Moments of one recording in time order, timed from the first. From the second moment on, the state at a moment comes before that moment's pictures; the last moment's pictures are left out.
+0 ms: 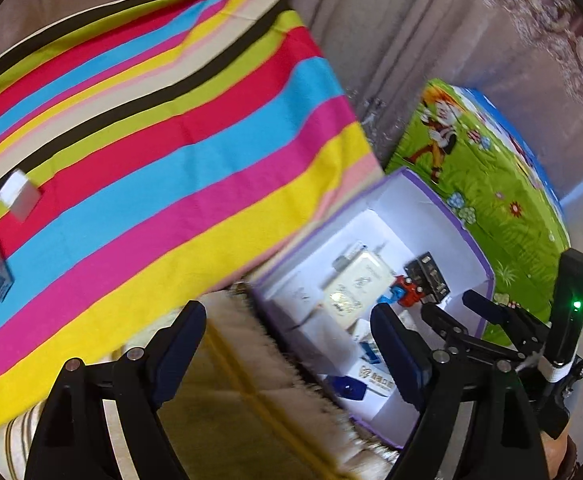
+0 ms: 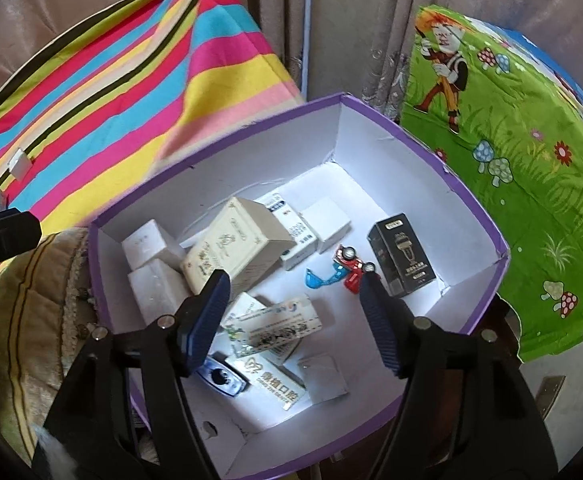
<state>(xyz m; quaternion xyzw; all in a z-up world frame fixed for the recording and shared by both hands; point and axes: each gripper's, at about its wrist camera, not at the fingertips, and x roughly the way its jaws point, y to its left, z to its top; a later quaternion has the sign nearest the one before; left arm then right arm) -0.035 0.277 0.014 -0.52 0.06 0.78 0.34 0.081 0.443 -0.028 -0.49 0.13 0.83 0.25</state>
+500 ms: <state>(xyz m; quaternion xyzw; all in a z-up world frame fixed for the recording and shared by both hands) -0.079 0.166 0.011 -0.52 0.01 0.81 0.27 0.045 0.385 -0.006 -0.48 0.11 0.85 0.18</state>
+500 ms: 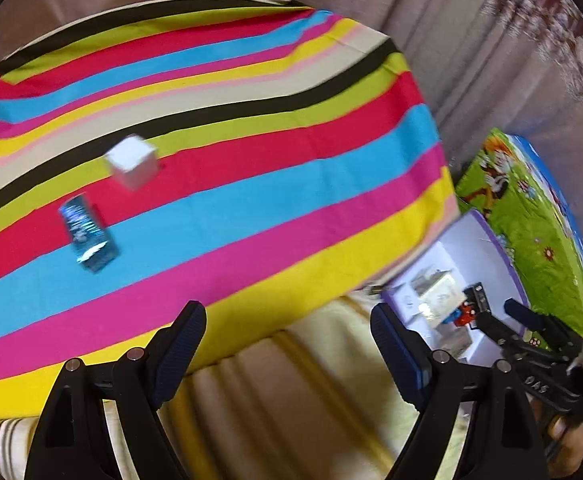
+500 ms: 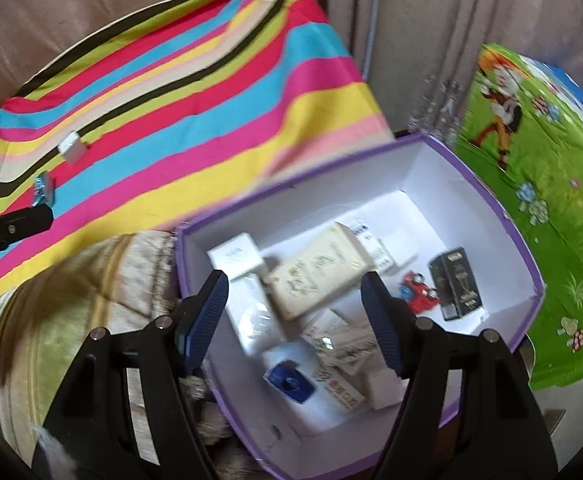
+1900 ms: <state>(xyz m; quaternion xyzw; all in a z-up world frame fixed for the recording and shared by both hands) -0.202 0.073 -0.040 -0.49 0.20 0.77 0.36 -0.130 0.251 -0.003 -0.49 0.00 0.87 0.01</state>
